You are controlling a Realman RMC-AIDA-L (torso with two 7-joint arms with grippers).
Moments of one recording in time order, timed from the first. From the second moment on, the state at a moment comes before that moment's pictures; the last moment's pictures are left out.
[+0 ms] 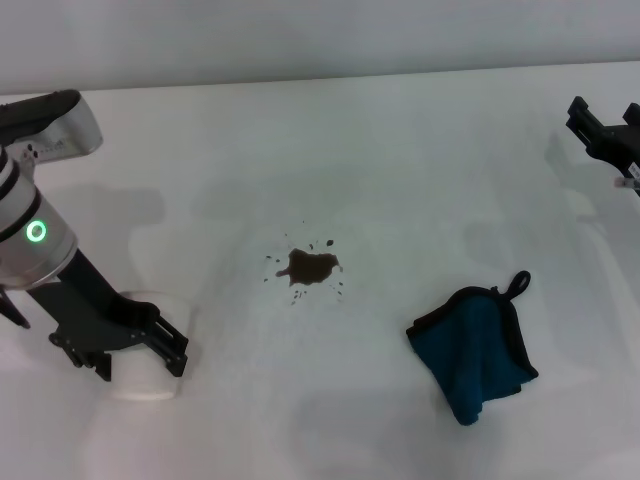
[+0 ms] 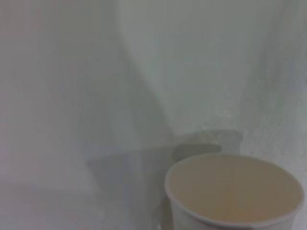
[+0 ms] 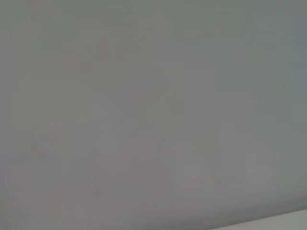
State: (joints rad) left arm -1.00 -2.05 1.04 0.55 -0.37 -1.60 0.22; right arm 0.53 2.03 -0.69 0.07 2.49 0.97 -2.67
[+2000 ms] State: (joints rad) left arm -0.56 -2.08 1.49 1.01 -0.53 -0.77 0.34; right arm 0.53 2.02 -0.65 0.06 2.49 0.97 -2.63
